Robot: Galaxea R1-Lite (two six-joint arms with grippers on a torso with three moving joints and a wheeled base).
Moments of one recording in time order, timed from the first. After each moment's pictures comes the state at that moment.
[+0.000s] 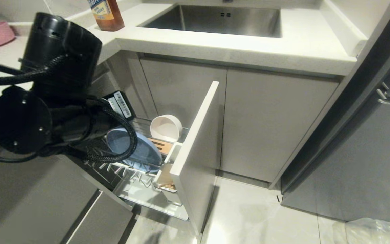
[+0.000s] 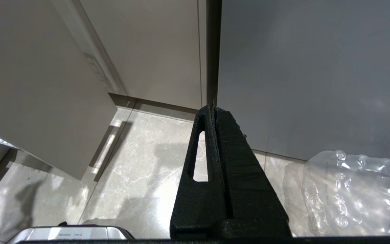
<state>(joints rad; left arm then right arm) -0.69 1.50 -1.31 0.38 0.75 -0.71 0.00 0.00 0.00 0.00 0.00 0.04</state>
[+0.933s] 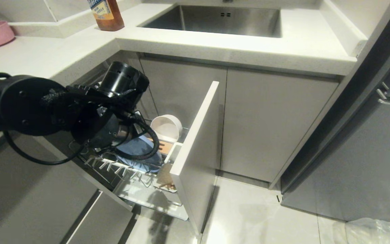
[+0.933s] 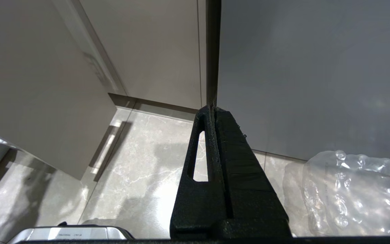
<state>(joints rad) -0.58 1.70 -1.37 0.45 0.75 -0.83 0.00 0.00 0.00 0.00 0.00 0.04</state>
